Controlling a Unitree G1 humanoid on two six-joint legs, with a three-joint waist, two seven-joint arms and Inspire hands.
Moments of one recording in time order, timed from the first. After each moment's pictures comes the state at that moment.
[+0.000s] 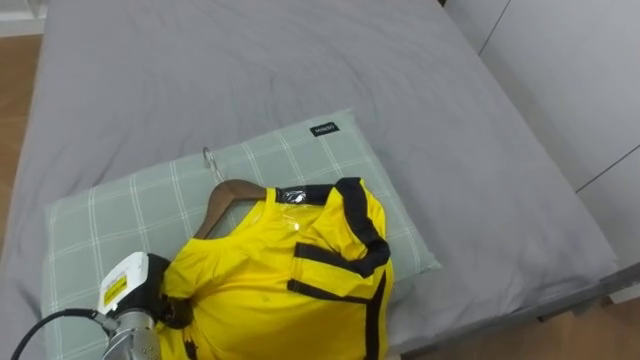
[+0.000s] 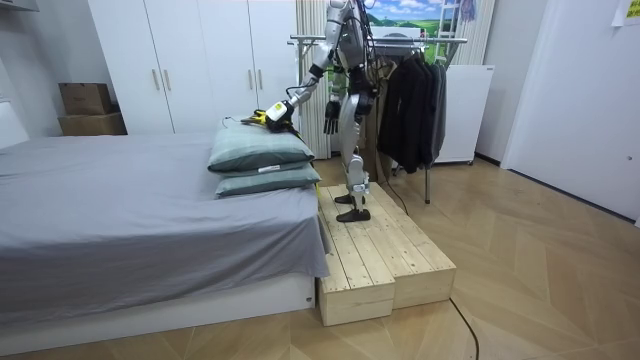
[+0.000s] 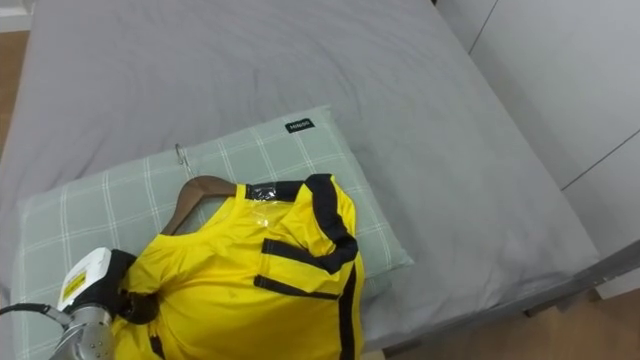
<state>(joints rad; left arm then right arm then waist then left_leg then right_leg) -0.53 0.29 -0.14 1.25 0.47 -0.05 0.44 -0.31 -0.23 0.37 1.43 0.48 0.01 0.26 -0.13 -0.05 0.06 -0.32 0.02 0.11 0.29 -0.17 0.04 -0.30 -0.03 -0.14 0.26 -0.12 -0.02</state>
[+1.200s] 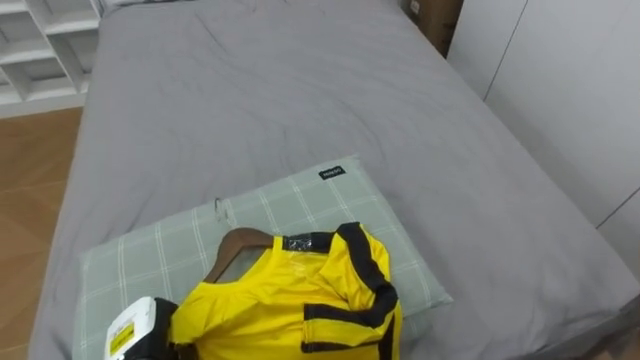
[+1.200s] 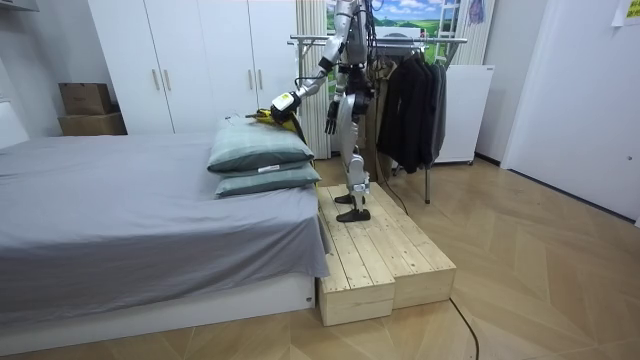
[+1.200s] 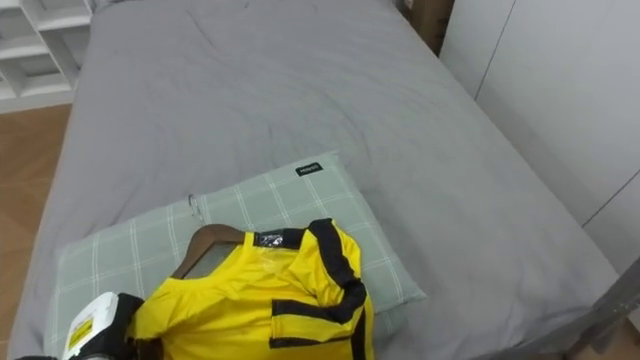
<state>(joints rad) -0.32 0.25 -0.16 1.13 0.48 -0.07 0.52 -0.17 -0.24 0.26 1.43 0.51 -0.02 0.23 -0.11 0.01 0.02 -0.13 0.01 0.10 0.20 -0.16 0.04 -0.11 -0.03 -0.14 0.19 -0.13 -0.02</state>
